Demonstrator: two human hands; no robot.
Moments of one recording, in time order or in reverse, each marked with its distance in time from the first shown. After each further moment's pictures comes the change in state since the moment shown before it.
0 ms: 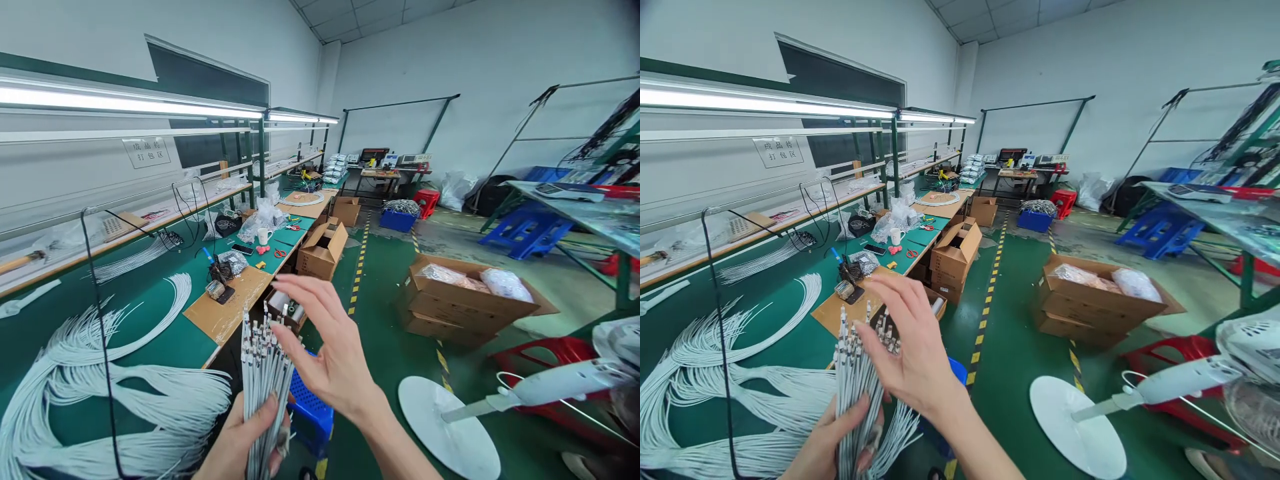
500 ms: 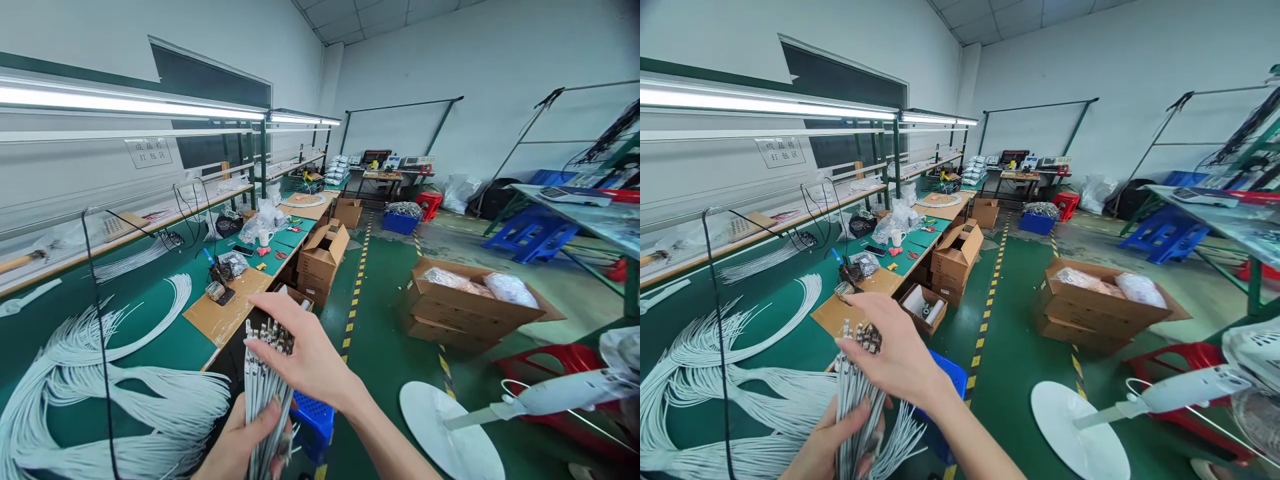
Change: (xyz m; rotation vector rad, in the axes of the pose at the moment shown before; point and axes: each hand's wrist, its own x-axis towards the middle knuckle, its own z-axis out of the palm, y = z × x) left_hand 0.006 0.001 0.000 0.060 -0.038 0.008; right_hand 0.003 0.016 0.016 0.135 -0.233 0.018
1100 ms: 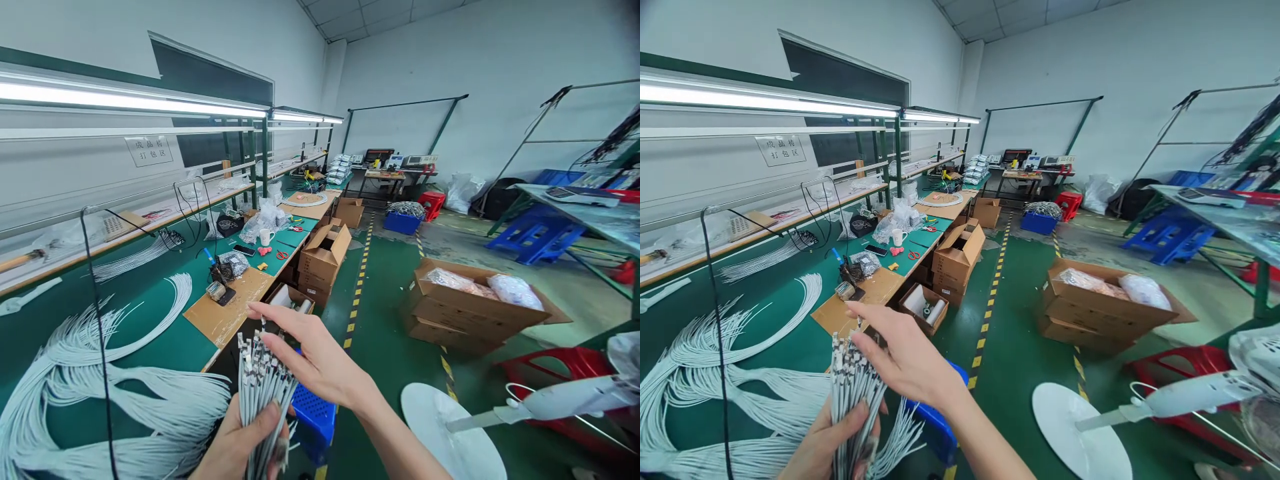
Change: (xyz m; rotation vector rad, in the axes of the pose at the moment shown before) left_hand 0.003 0.008 -0.001 0.027 0.052 -0.028; right_hand 0.005 0.013 -0.016 0.051 -0.206 0.086
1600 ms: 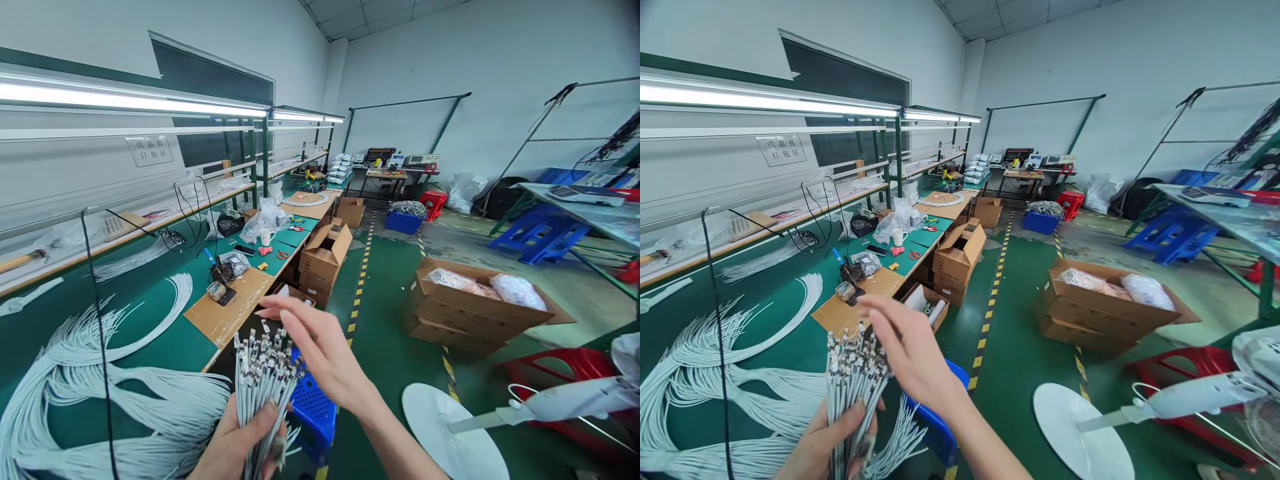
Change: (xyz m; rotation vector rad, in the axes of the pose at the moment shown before) left_hand -0.001 0.001 -0.003 -0.011 0.025 0.031; right_hand -0.005 -0.001 0.001 0.230 0.179 0.153
